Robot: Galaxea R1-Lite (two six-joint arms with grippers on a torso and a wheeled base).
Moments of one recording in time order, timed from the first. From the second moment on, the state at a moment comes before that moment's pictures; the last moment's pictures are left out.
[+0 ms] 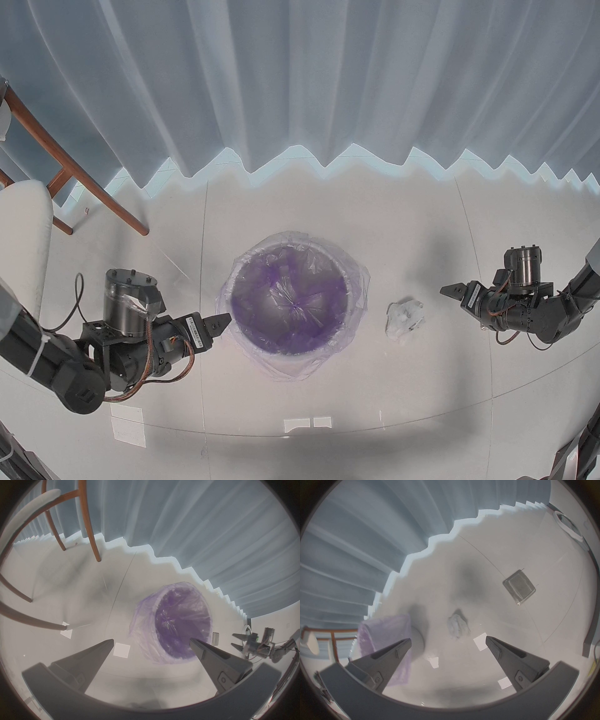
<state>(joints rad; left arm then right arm) -0.44 1.77 -0.54 -0.71 0.14 -0.59 0.13 1.95 -0.73 -0.61 0.11 0.61</state>
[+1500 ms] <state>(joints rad) -0.32 1.50 -0.35 -0.84 0.18 -0.50 0.14 2.57 -1.18 -0.68 0.10 0.30</state>
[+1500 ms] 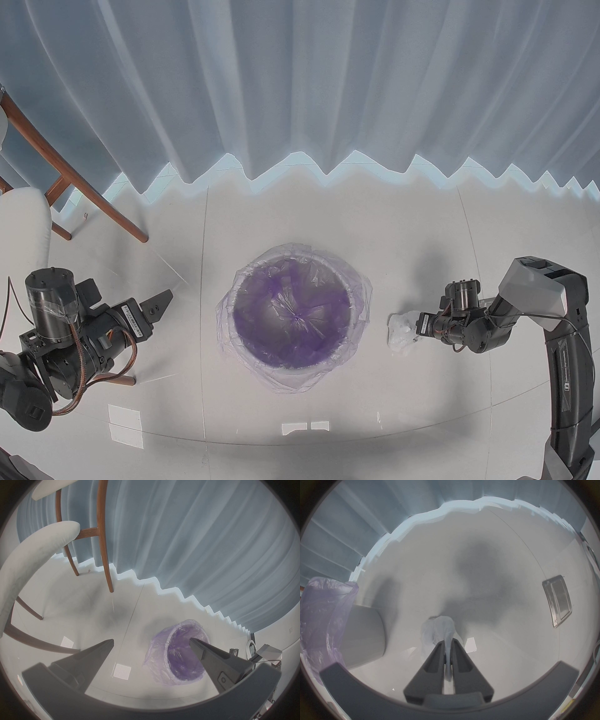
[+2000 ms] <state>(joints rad) -0.32 1.42 -0.32 -0.84 0.18 -0.63 0.14 2.24 -0.93 -0.80 0.11 0.56</state>
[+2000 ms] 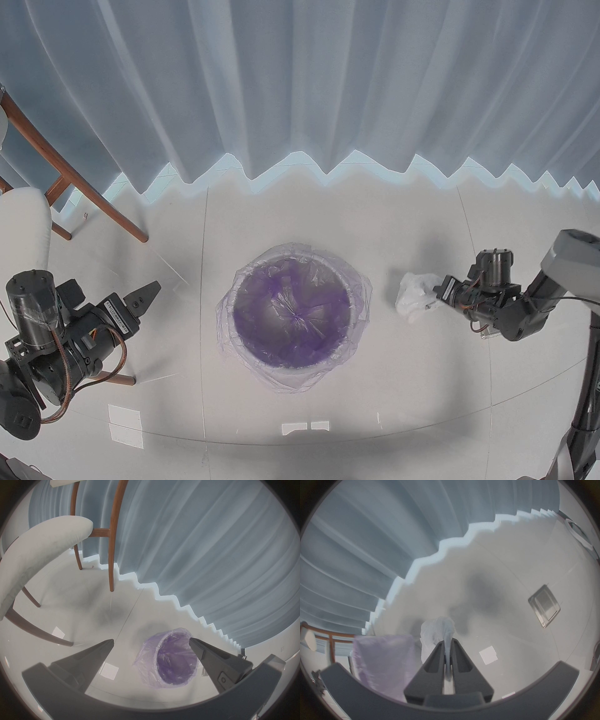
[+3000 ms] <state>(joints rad) -0.01 0.54 -0.02 -0.32 0.13 -0.23 0.66 1.66 -0.69 -0.83 0.12 0.10</state>
